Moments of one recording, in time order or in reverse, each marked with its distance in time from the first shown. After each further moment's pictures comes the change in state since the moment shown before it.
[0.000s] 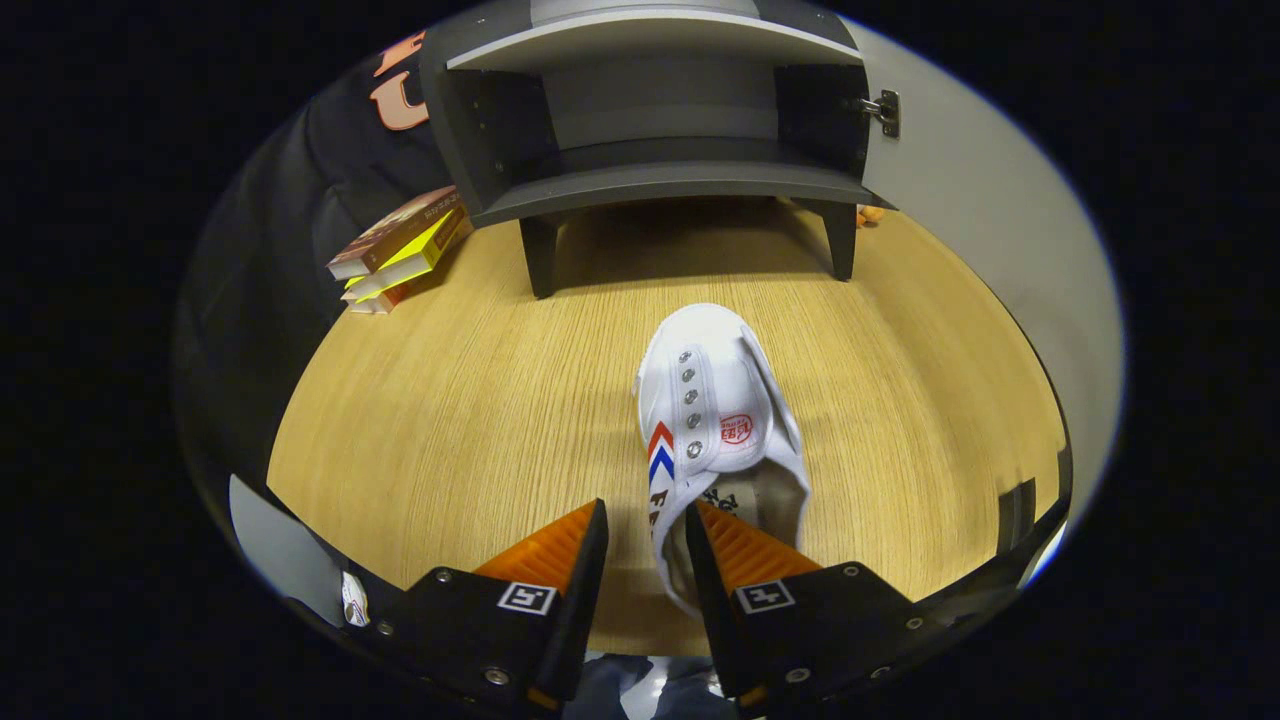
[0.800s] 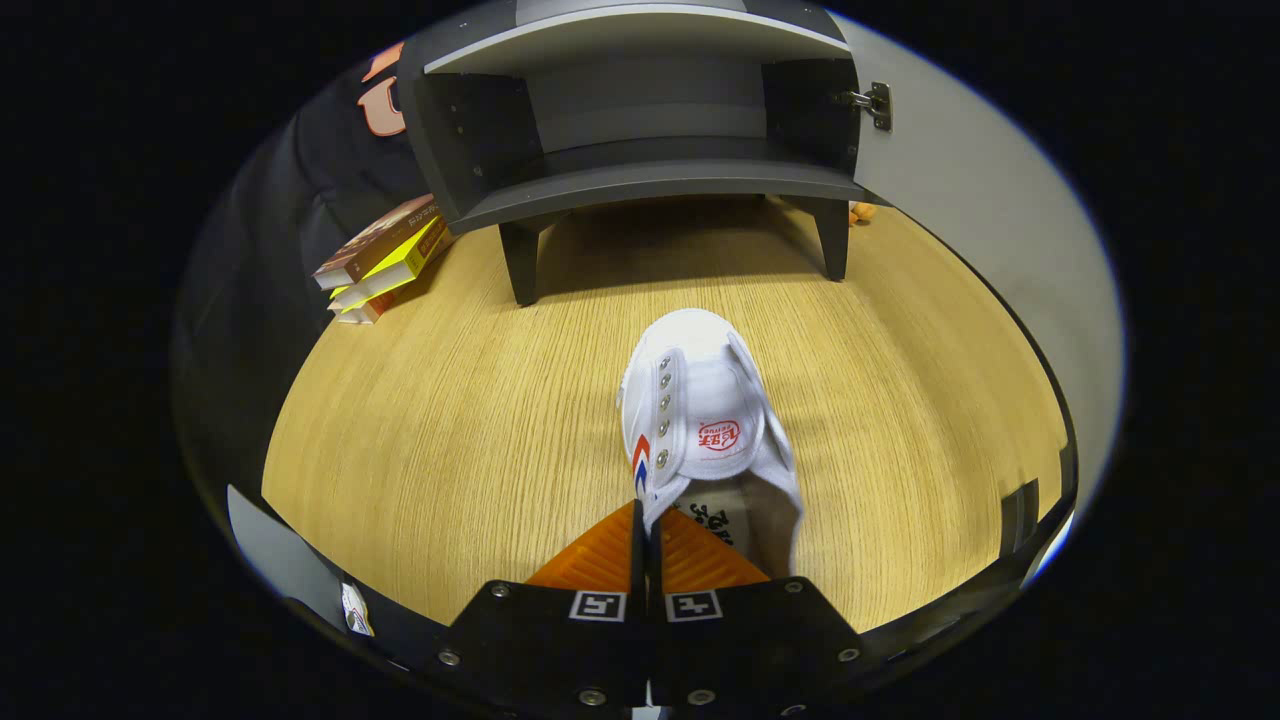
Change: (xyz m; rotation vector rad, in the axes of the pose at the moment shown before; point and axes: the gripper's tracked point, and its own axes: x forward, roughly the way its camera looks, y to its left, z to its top) arm 0.010 -0.010 0.009 0.007 -0.022 -0.021
